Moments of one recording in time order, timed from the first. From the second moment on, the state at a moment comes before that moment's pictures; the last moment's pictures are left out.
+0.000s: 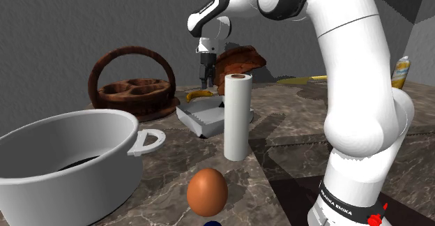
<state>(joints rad) 0.06 0.46 -0.12 -1.50 0.19 1.80 -0.78</state>
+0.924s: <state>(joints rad) 0.05 0.49 -0.12 -1.48 0.19 1.79 -0.77</state>
